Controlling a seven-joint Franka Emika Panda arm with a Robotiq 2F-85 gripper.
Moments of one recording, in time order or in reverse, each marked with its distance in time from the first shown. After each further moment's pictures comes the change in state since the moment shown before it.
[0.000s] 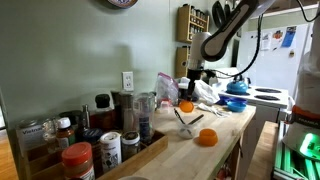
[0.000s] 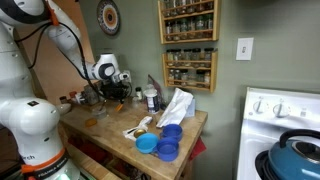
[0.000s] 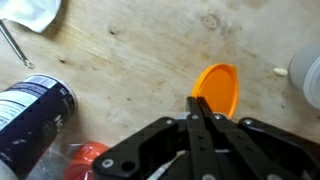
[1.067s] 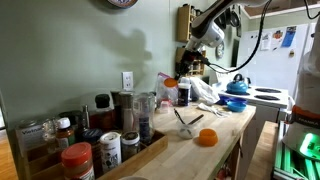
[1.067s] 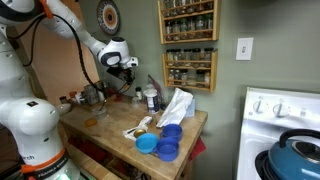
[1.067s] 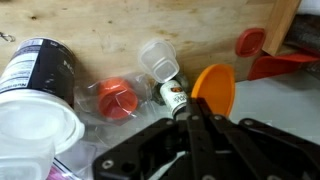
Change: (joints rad) arm -0.015 -0.055 -0.068 0.168 0.549 -0.036 -0.046
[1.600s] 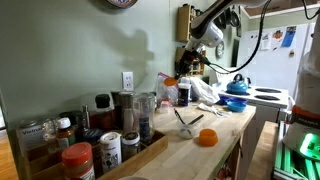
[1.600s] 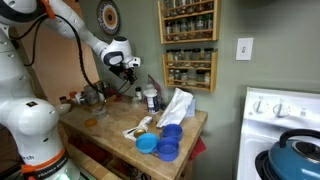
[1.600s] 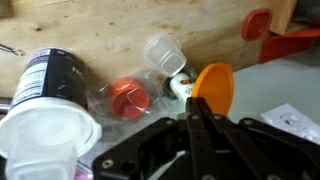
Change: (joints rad) arm -0.014 0.020 -0.020 0.027 -0.015 -0.001 0.145
